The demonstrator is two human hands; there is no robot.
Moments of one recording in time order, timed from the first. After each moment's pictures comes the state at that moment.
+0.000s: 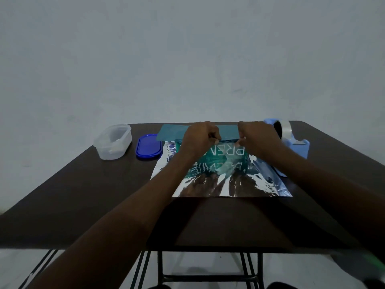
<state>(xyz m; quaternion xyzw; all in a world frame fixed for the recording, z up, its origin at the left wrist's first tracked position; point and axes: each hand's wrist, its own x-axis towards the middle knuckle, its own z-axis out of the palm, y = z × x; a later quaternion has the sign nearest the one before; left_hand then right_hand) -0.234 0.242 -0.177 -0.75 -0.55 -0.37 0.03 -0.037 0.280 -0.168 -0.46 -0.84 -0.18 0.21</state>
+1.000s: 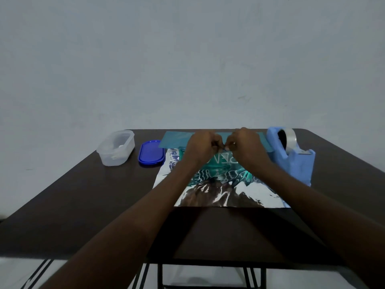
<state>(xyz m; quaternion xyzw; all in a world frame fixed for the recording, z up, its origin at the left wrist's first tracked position) -0.236 0.247 -0.179 -0.74 -0.56 -0.37 0.02 -0.078 0.276 -0.175 -0.42 -0.84 -0.10 0.33</state>
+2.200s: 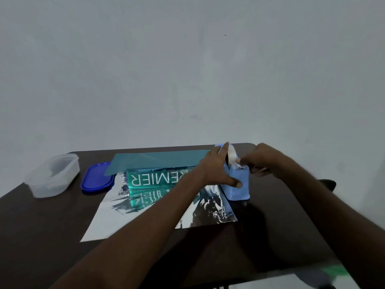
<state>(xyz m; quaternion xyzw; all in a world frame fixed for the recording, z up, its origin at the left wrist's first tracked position) -0.086 0.261 -0.161 -0.83 -0.50 -0.21 -0.11 0.083 0.251 -0.119 -0.67 -0.61 0.33 0.27</state>
